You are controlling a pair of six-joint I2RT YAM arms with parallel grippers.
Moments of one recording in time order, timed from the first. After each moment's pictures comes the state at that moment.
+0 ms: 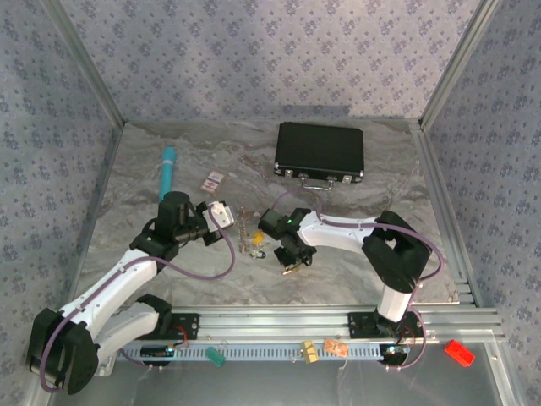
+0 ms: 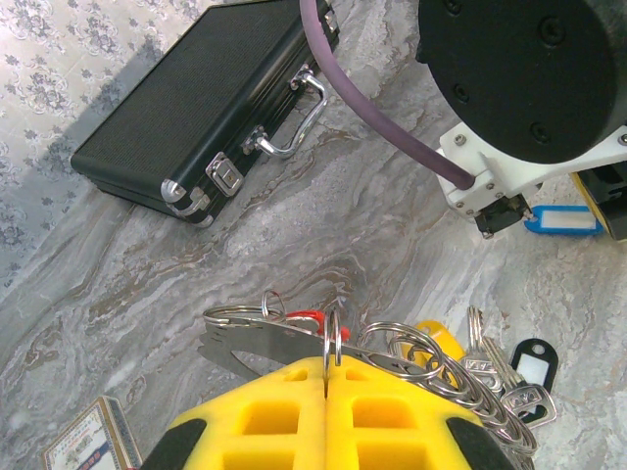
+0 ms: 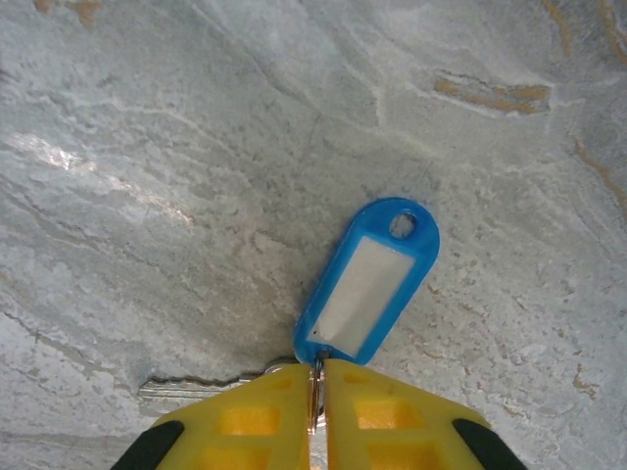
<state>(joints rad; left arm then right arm) -0.46 0.95 0.55 -0.11 0.46 0.65 0.96 1.76 1.10 -0.88 0.06 0.41</state>
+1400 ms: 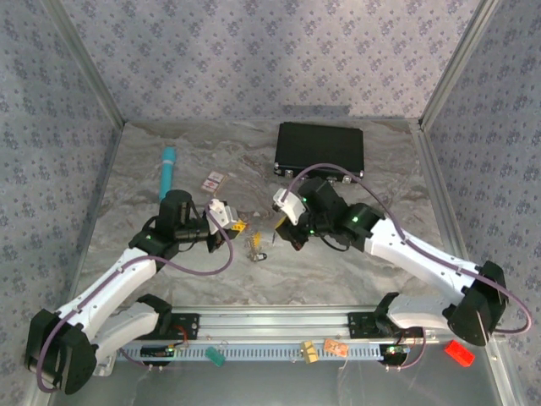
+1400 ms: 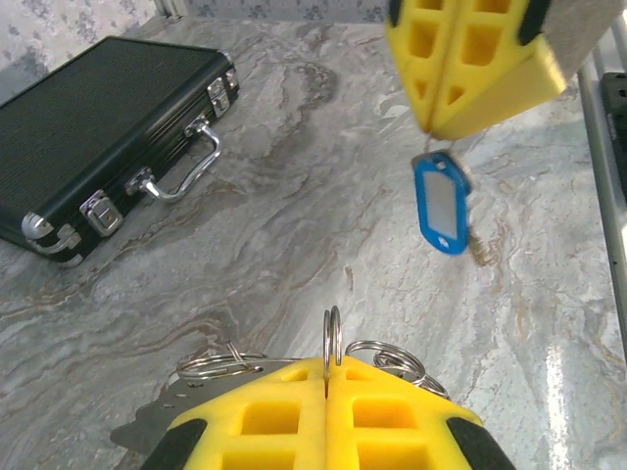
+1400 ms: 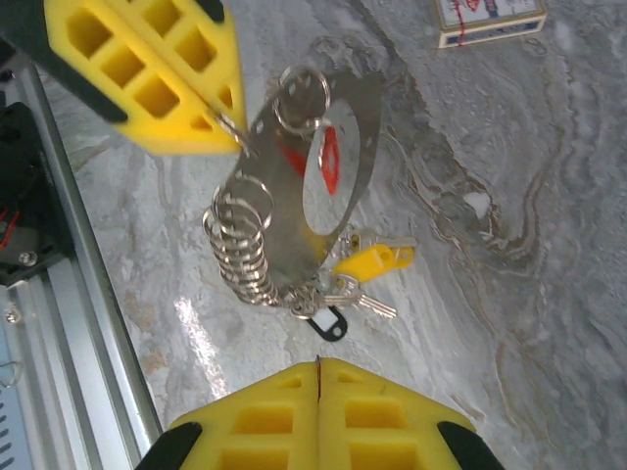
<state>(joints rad) -0.49 0.94 0.60 -0.19 0.68 0.47 0.84 1.23 1.05 -0.58 -0.26 -0.06</state>
